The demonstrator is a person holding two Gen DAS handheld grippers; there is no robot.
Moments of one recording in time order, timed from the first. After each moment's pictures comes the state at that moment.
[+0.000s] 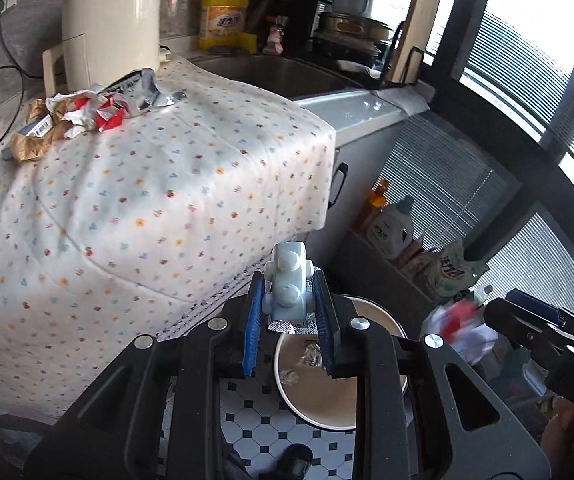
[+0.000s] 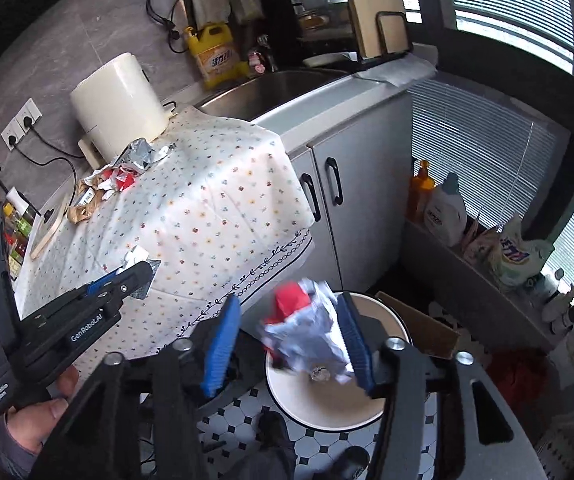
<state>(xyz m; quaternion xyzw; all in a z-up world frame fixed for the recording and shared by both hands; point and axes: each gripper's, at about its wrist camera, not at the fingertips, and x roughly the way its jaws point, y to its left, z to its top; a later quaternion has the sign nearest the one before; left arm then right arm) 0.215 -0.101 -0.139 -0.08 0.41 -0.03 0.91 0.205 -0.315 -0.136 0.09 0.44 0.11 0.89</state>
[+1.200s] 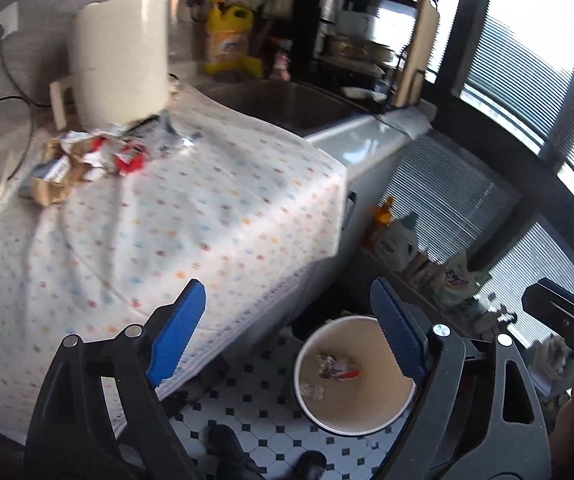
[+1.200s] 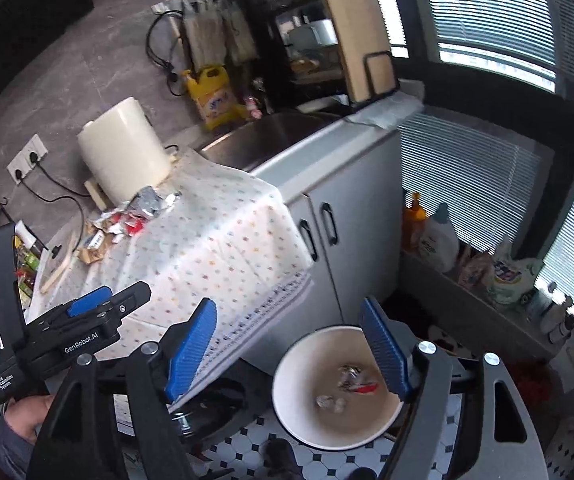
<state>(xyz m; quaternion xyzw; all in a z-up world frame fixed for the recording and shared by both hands) 0.221 -0.065 -0.087 -0.07 0.39 -0.01 0.92 0.206 -0.307 -0.085 0.11 0.38 0.11 0.91</state>
